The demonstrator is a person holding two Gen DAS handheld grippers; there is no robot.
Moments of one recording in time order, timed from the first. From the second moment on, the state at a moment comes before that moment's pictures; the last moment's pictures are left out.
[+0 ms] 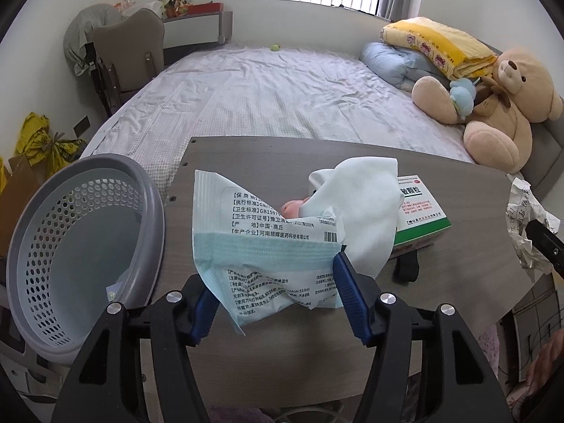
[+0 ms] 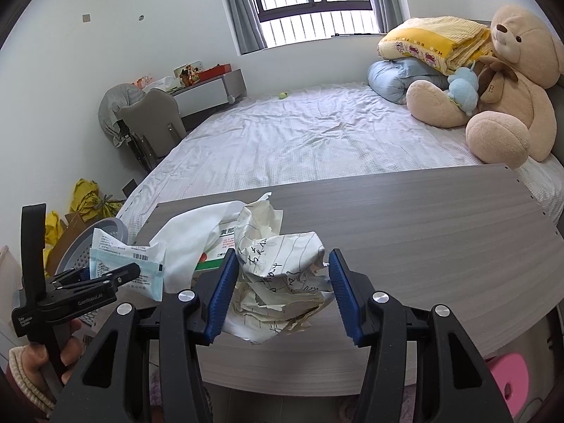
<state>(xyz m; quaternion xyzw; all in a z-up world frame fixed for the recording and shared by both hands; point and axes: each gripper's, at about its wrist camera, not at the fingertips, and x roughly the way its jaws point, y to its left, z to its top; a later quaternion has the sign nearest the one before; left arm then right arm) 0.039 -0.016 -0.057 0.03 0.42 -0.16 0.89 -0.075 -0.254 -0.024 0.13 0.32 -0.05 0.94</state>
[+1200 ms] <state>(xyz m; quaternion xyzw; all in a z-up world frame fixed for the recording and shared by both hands) 0.012 0.039 -0.011 0.00 0.38 -0.16 0.91 -0.062 -0.197 -0.009 0.09 0.32 0.00 0.94</state>
